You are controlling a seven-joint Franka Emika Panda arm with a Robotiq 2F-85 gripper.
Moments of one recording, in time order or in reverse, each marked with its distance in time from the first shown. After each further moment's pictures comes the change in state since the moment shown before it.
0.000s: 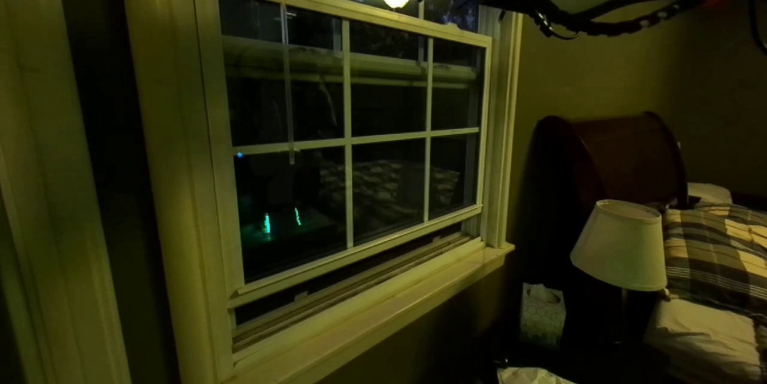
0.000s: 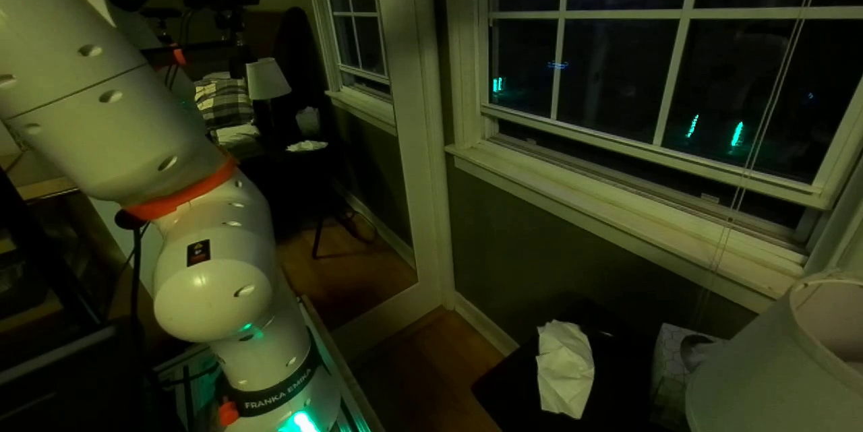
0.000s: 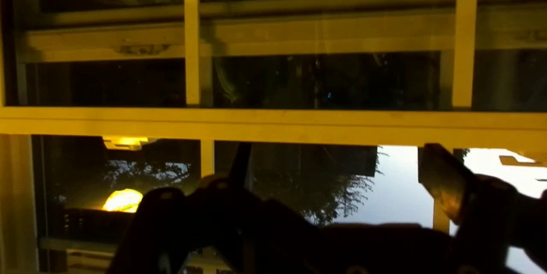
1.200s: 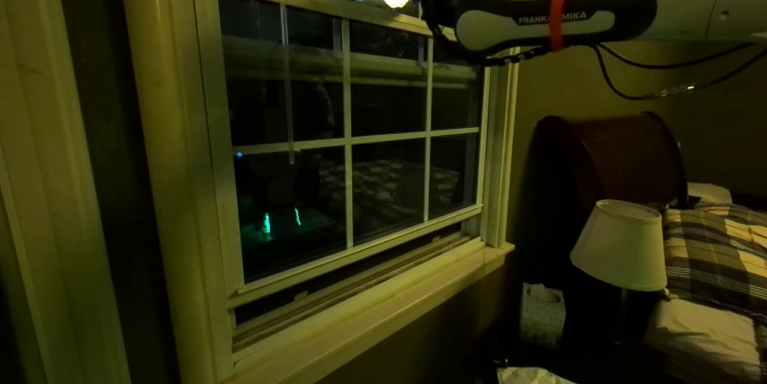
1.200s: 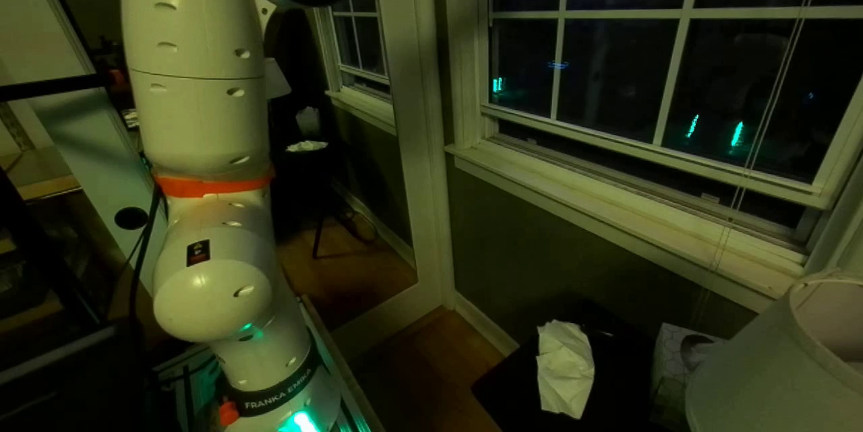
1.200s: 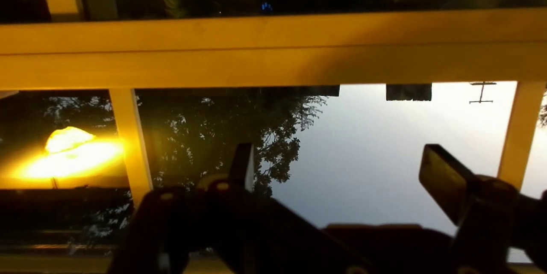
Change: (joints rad) arm -0.004 0.484 -0.023 0.496 0.003 0.291 -0.099
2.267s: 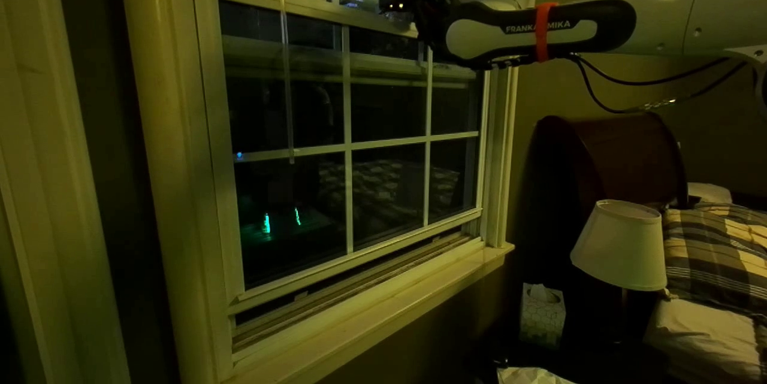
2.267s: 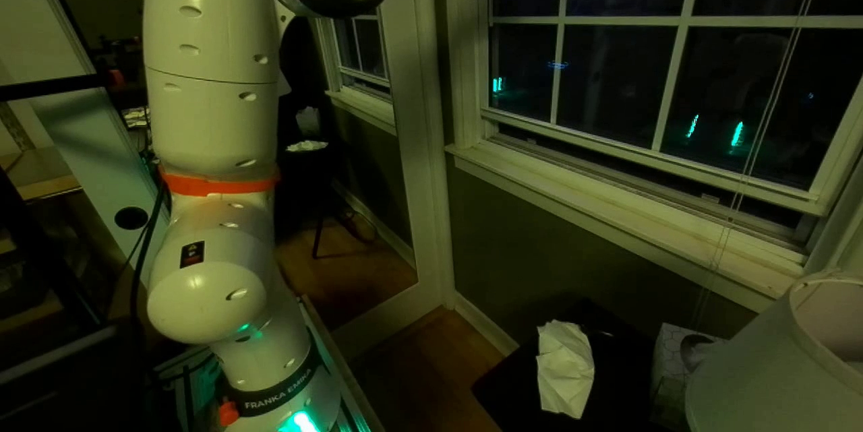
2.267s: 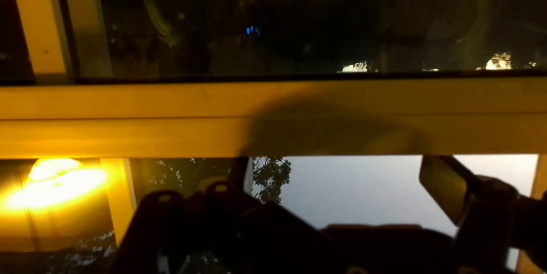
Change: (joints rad) arm -0.048 0.062 0.068 0.009 0.107 -0.014 -0.141
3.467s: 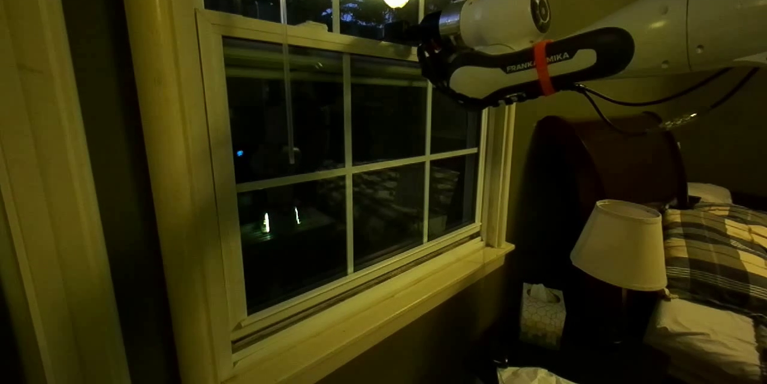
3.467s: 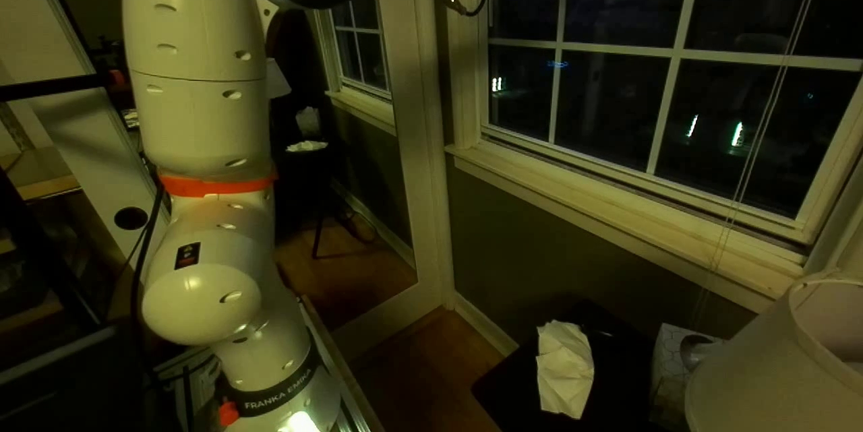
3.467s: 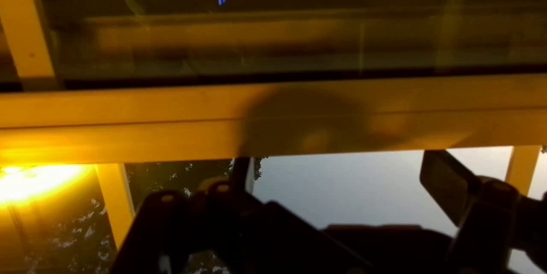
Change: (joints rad) arm -0.038 -0.056 -0.011 -0.286 0.093 0.337 -0.073
